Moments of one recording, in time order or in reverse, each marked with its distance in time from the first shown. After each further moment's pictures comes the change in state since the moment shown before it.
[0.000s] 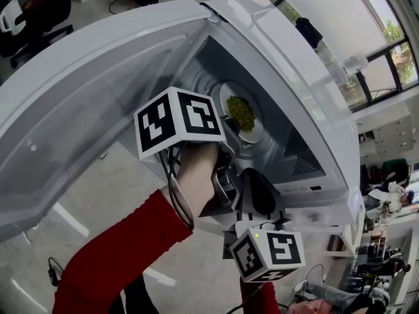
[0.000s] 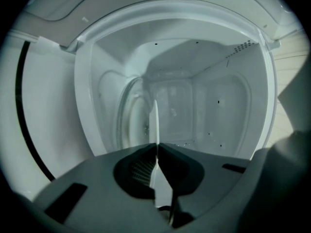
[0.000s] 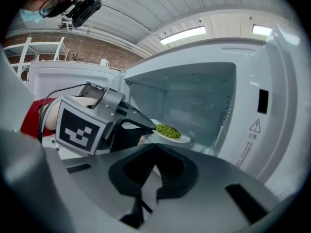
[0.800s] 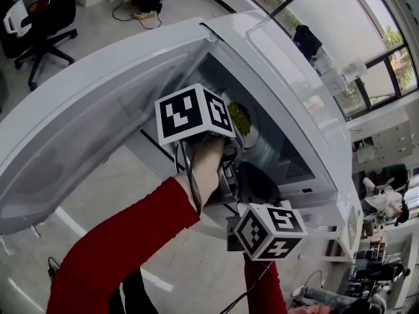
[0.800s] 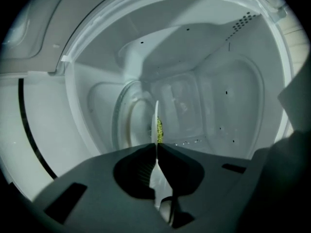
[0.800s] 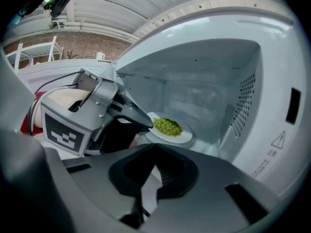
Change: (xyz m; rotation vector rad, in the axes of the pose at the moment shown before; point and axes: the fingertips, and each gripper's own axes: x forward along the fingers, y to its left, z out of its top) left arm 0.010 0.004 0.002 0.109 0.034 0.171; right arm 0.020 -0.017 -0.003 0.037 0.137 0.028
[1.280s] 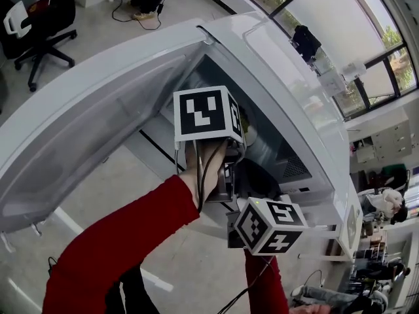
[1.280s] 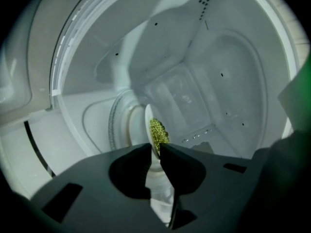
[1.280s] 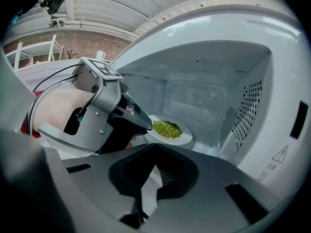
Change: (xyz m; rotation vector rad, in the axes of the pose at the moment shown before) left arm -0.001 0.004 0.005 0.231 0.007 0.150; right arm 0.004 -0.001 0.006 -0.011 0.015 -0.001
